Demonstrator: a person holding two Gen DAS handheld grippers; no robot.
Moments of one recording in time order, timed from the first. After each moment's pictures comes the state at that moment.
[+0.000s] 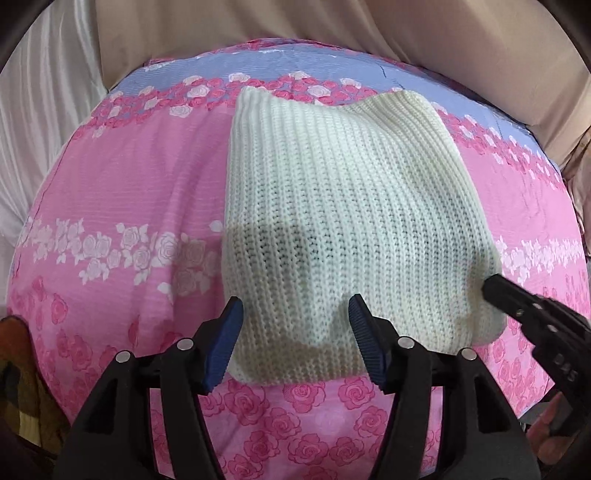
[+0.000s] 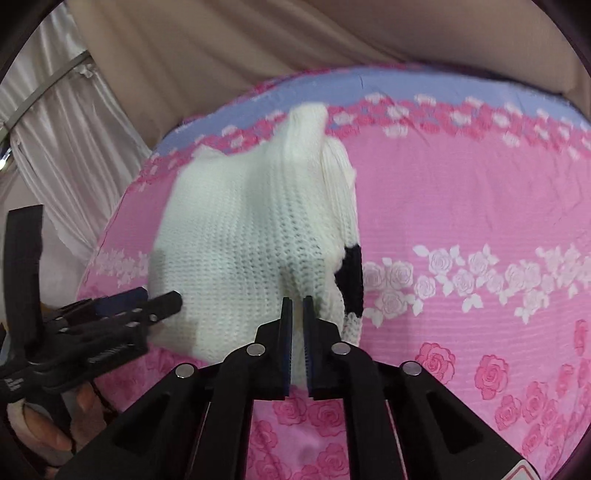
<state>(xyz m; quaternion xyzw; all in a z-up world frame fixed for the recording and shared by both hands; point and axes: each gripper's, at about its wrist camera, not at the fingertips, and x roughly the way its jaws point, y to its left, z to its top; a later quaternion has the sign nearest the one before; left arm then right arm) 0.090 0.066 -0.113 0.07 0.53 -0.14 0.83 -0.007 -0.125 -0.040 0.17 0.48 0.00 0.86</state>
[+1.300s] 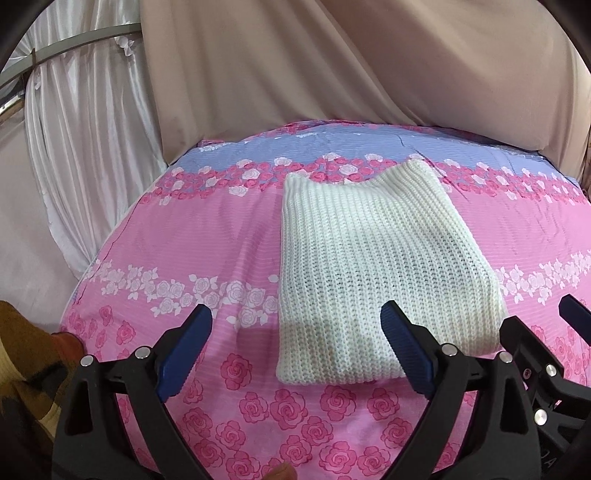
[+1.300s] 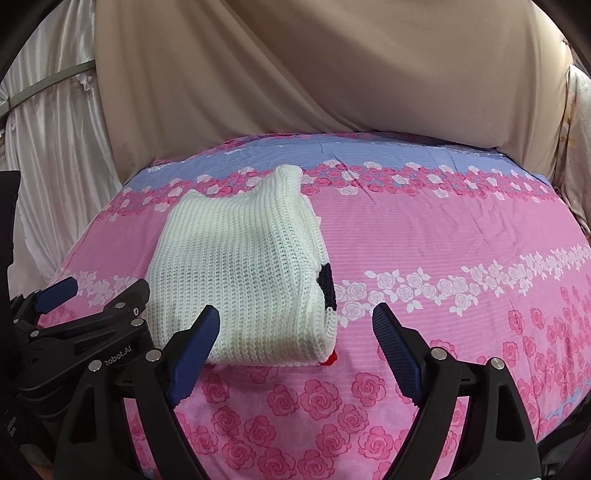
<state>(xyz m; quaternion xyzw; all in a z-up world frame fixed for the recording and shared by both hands) 0.034 0.068 -0.071 0.12 0.37 -0.06 0.92 -0.056 -0.071 -0.005 0.10 0.39 -0.13 0.91</state>
